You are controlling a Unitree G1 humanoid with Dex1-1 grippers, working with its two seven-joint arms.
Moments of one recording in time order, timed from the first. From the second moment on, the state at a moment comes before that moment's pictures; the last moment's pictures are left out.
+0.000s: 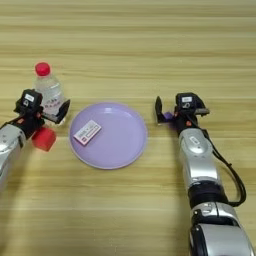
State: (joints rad) left arm -0.35 0.18 -0.03 0.42 -0.07 -0.05 -0.32; right arm -0.41 -0.22 -0.14 0.66 0.04 -0.21 0.09
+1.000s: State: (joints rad) left arm -0.45 0.13 0.06 0.65 -0.09 -0.19 -0.33; right arm -0.41 -0.21 -0.13 0.65 0.04 -0.22 0.09
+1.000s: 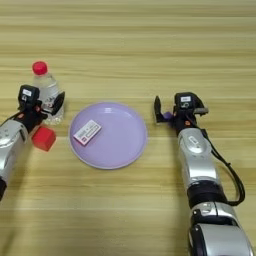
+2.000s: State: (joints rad) left arm -0.36 0.06 -0.06 0.20 -0.12 -0.04 -0.37; right arm -0.41 -0.20 -0.13 0.63 0.04 -0.21 0.07
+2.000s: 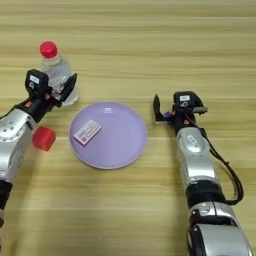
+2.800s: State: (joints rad) left arm -0.18 -0.01 -0.34 0.15 -0.08 0.04 -0.44; right arm -0.41 -0.19 -0.12 0.62 0.04 -0.21 0.07
